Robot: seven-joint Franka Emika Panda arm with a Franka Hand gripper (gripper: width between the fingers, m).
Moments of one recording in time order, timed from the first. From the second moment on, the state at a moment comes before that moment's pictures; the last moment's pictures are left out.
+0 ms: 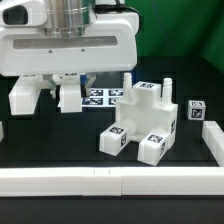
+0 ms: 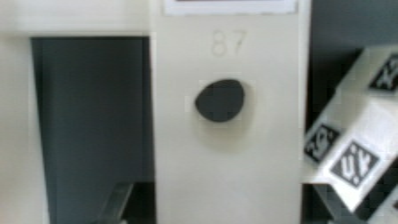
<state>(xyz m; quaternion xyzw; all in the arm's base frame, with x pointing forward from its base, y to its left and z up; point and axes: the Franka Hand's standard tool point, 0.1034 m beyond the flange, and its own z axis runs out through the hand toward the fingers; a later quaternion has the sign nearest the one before) 0.550 -0.087 0.081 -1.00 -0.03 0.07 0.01</state>
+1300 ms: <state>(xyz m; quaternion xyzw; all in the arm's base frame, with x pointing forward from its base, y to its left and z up) 0.546 -0.062 0.114 -0.98 0.17 0.08 0.01</state>
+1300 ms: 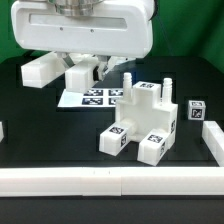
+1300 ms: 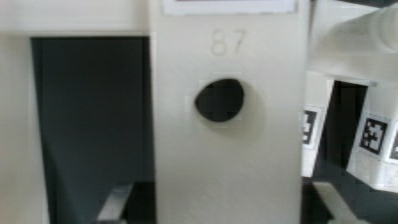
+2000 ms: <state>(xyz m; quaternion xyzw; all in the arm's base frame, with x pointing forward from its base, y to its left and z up) 0.559 -0.025 0.135 -0.95 0.32 0.07 0.01</state>
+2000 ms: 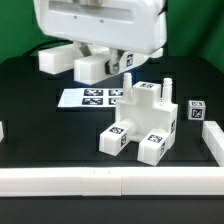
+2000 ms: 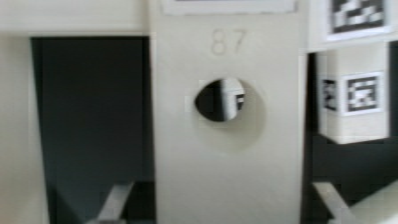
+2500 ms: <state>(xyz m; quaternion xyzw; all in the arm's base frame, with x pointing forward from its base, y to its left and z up) 0.573 0.003 0.143 -0.95 0.32 0.06 0.01</state>
